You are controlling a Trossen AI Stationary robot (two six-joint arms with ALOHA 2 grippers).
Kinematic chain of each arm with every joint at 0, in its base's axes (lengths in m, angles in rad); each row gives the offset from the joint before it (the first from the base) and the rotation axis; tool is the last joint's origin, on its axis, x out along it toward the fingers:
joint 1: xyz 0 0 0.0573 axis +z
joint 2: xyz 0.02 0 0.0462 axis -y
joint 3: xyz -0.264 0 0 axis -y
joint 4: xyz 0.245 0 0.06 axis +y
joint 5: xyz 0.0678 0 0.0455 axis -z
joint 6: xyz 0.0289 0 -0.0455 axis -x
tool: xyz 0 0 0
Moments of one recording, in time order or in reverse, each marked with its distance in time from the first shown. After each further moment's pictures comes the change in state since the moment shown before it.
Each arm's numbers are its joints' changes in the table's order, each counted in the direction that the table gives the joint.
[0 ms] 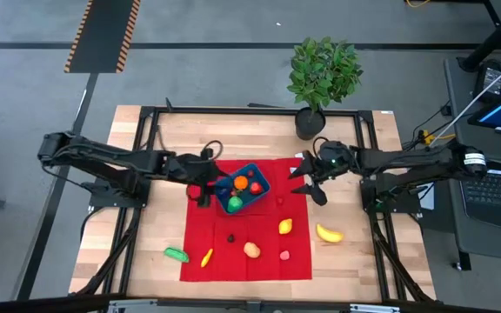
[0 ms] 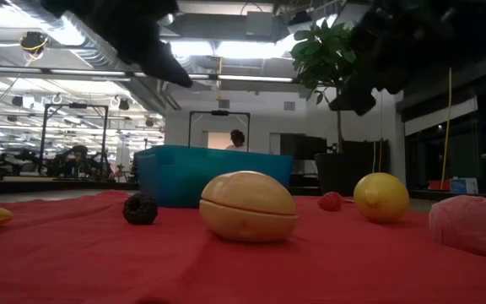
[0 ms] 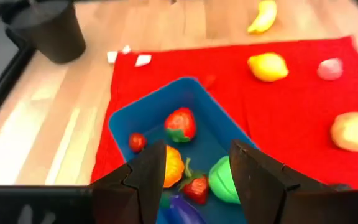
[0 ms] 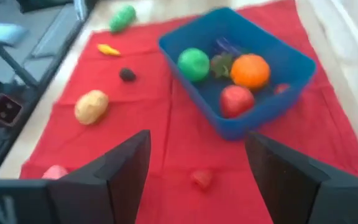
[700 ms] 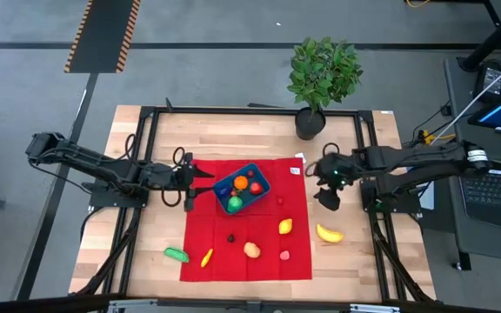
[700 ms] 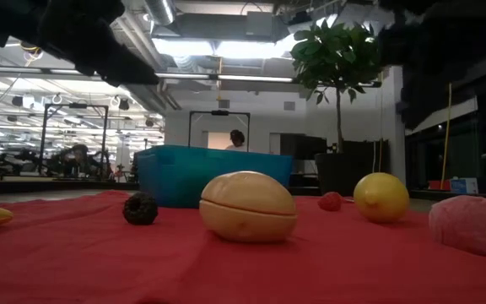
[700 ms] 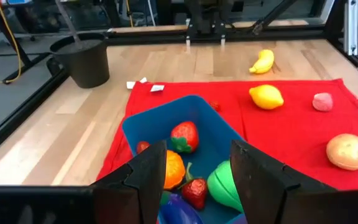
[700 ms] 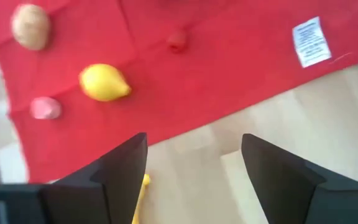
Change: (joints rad) left arm -0.114 0.284 -0.352 -0.320 -0.175 0.059; right arm 0.161 0.076 0.194 0.751 0.236 -0.406
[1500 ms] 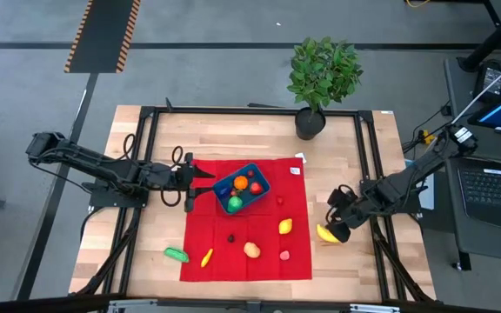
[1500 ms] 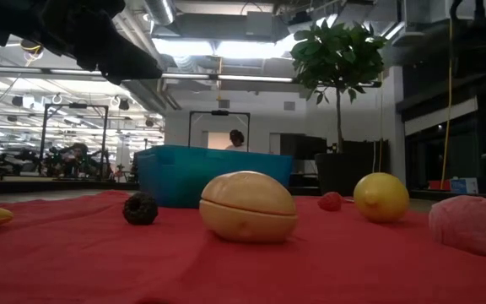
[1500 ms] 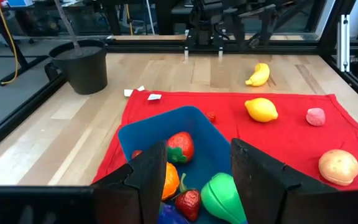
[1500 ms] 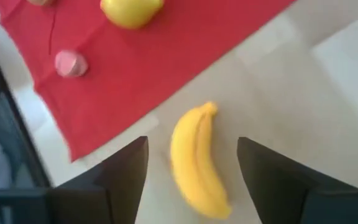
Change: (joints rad) left arm -0.006 -0.003 0.000 -0.041 0.000 0.031; right arm 0.600 0.033 -0.183 -0.136 0.220 -0.773
